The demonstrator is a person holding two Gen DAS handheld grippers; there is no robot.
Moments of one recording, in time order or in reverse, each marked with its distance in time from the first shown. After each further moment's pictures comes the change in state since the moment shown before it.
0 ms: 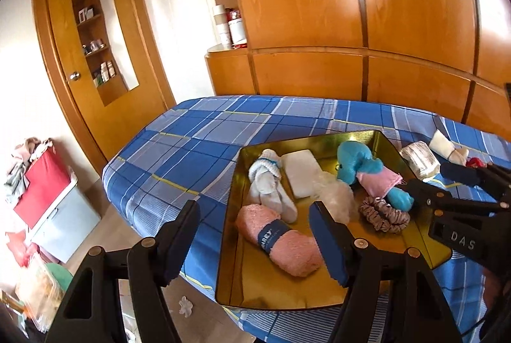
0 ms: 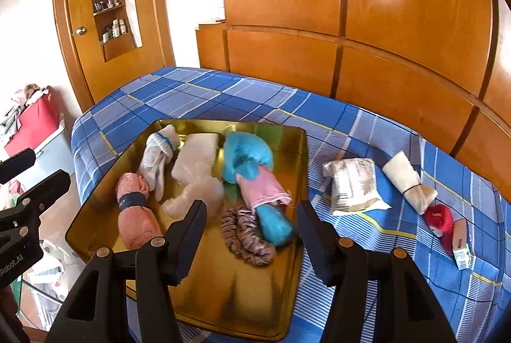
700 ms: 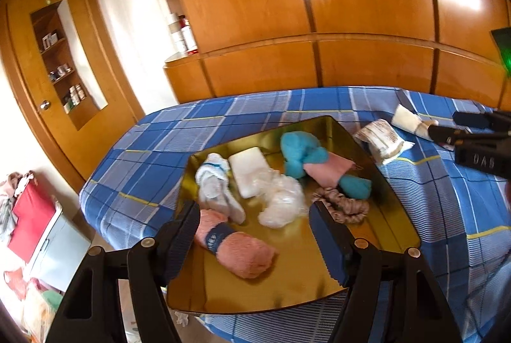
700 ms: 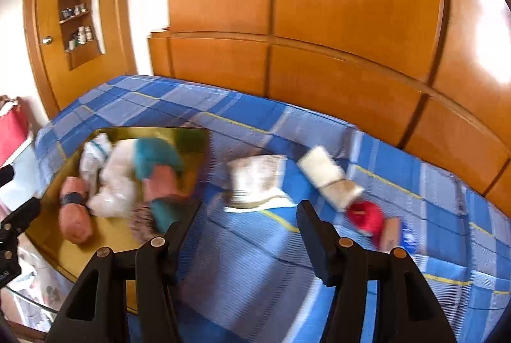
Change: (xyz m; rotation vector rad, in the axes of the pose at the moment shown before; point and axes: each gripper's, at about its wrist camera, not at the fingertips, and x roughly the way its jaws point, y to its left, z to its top) left arm -0.002 -0.064 0.000 0.150 0.005 -0.094; right arm -0.024 -0.102 -0.004 0.045 -0.002 -0.159
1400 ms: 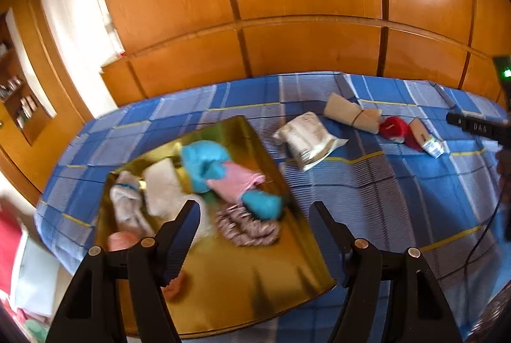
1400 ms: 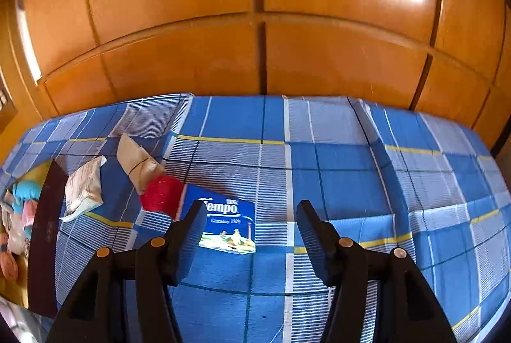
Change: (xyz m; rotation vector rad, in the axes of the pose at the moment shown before) left arm 0.024 -0.085 0.034 0.096 0.074 -0.205; right arm 0.006 -0.200 -0.055 0.385 0.076 -0.236
